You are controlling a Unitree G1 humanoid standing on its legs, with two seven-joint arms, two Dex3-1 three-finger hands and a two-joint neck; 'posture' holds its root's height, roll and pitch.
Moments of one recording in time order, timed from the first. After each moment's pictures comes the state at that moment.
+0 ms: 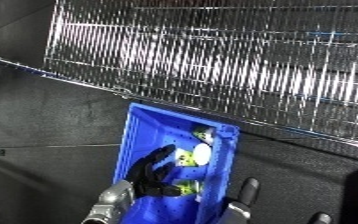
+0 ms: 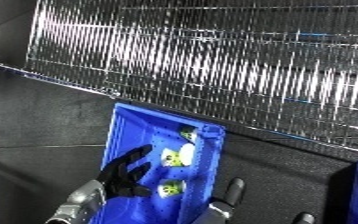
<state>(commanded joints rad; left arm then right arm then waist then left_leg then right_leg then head) -0.35 0.44 -0.15 1.30 -0.75 0.02 -0.37 -0.39 -0.41 0.25 1.20 0.93 -0.10 0.28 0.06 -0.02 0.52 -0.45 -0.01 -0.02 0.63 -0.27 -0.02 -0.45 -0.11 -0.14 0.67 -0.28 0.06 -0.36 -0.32</state>
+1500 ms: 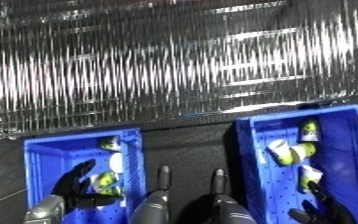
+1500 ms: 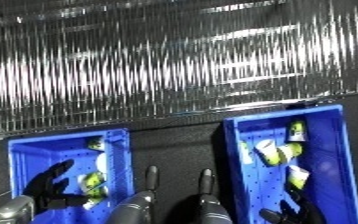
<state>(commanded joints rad) -0.14 0.30 -0.19 1.38 -0.35 0.09 -0.28 -0.17 -0.30 0.17 1.36 0.71 -0.03 0.34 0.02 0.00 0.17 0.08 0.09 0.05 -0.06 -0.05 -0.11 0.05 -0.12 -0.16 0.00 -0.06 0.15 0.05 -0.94</state>
